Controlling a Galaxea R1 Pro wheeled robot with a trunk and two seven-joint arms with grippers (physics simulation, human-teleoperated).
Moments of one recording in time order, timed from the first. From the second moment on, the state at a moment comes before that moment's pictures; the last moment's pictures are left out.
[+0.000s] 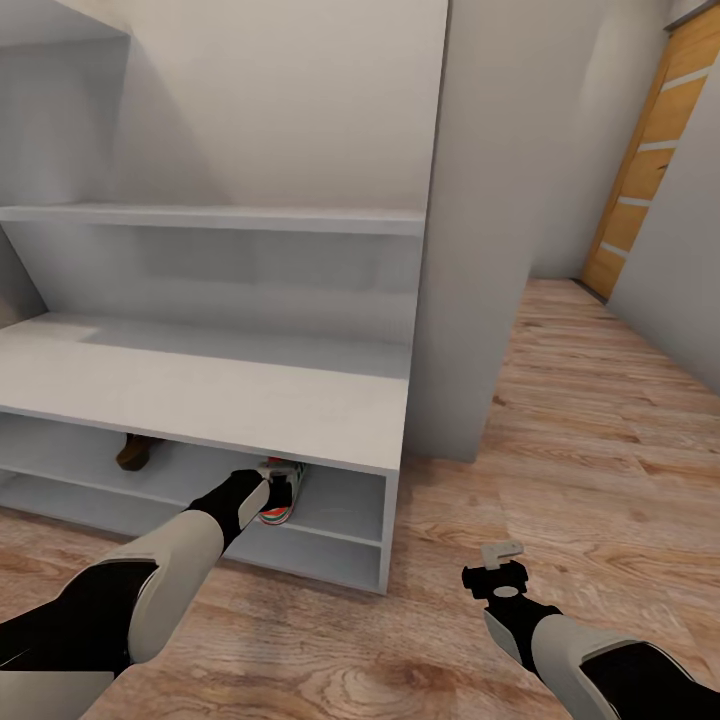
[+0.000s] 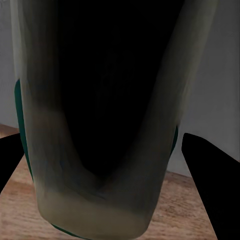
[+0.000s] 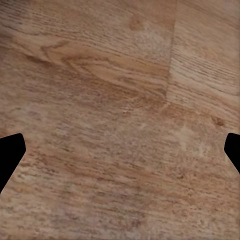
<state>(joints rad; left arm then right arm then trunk) -1.05 -0.08 0.04 -0.16 0.09 0.43 0.11 -0.81 0.01 0.26 0.05 -0.06 -0.15 -0.25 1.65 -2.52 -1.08</state>
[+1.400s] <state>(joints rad) -1.05 -0.08 0.04 -0.16 0.09 0.42 0.11 -0.81 0.01 0.26 0.05 -0.06 -0.15 -0.25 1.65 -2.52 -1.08</state>
